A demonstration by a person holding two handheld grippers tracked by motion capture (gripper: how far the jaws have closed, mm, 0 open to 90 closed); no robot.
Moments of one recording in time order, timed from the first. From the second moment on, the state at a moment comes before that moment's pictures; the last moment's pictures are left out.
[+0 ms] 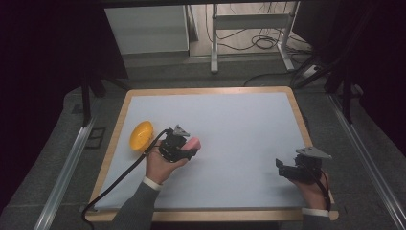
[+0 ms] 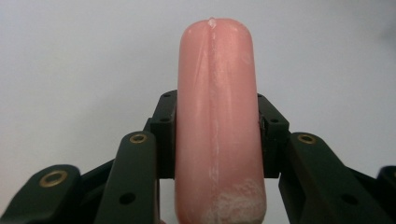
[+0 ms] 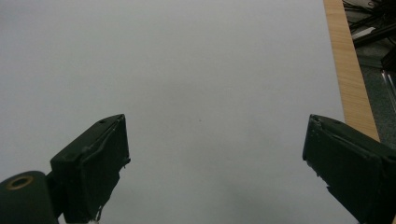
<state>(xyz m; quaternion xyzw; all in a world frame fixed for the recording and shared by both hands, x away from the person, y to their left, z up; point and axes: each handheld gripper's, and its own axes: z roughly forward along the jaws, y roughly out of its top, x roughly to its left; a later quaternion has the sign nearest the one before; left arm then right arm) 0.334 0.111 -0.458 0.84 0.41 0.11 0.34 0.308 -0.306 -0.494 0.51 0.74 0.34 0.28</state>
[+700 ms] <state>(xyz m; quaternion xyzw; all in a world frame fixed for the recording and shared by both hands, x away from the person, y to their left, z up) 0.329 0.133 -0.443 0.83 0.41 0.13 0.36 0.309 -0.306 -0.494 0.51 0.74 0.34 0.28</state>
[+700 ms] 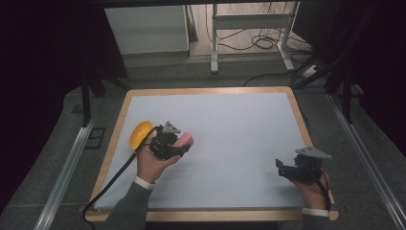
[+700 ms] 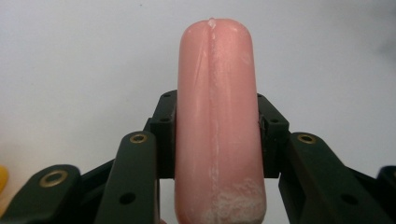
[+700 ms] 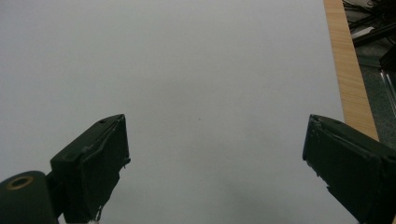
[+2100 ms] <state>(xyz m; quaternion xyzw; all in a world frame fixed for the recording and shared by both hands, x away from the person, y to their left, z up) 0.328 0.182 -0.423 0.80 0.45 0.17 0.36 0.308 -0.306 -0.495 0.51 0.74 0.34 0.28</state>
